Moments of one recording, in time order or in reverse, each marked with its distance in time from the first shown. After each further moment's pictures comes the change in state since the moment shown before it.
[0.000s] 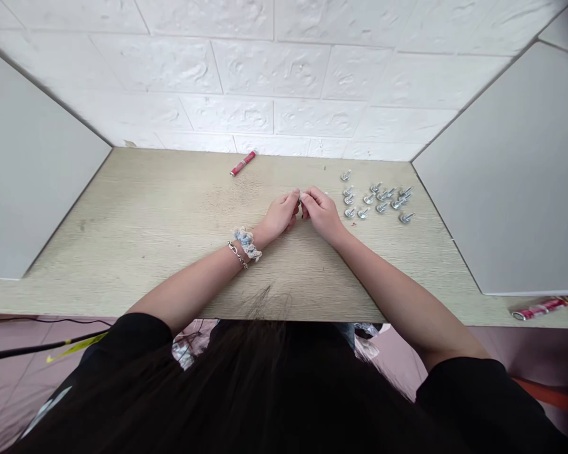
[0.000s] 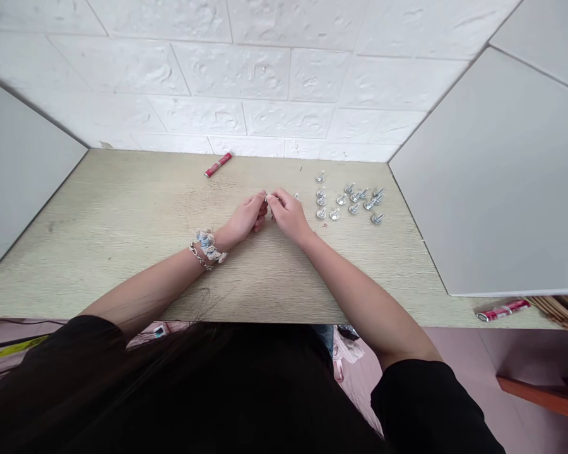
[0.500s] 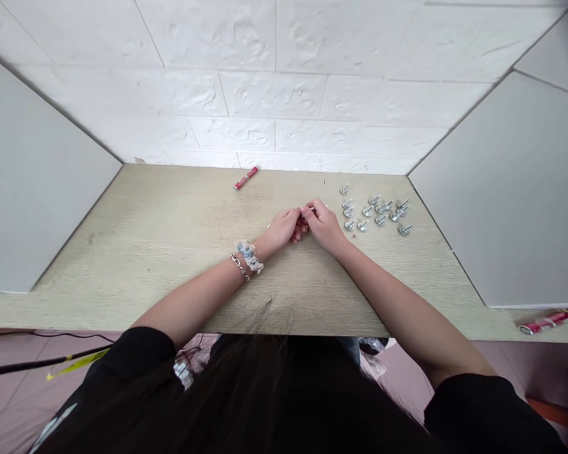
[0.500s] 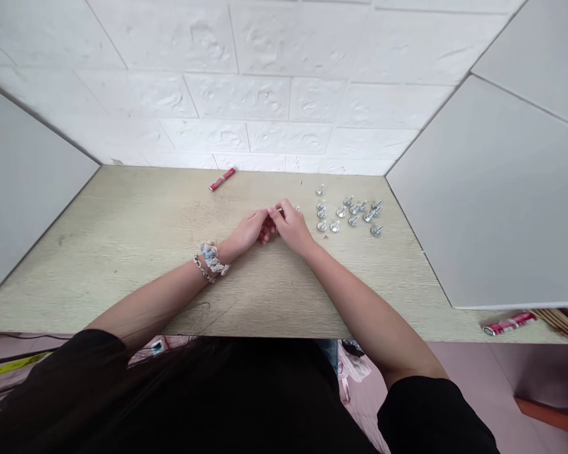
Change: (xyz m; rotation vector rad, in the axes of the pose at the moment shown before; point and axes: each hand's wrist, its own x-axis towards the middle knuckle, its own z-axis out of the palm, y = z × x) left_hand -0.004 0.007 -0.002 0.065 -0.046 -0.050; right_hand 0.000 0.001 -0.005 -0.127 -0.035 0.015
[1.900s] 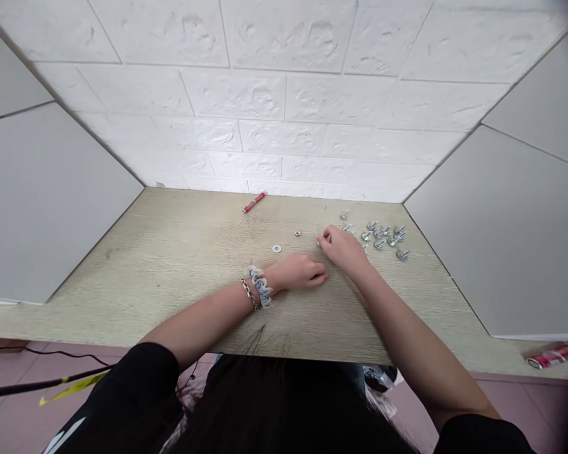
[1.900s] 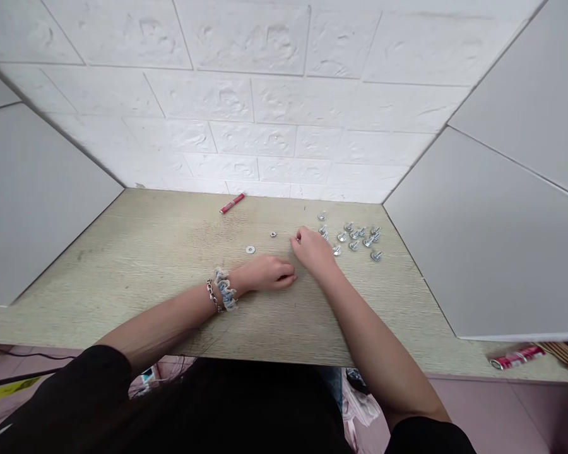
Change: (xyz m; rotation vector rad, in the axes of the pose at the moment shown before) left_hand -0.017 -0.019 0.007 1.275 -0.368 0.724; right_hand -0.005 -0.029 -0.033 -0.820 -0.080 0.295
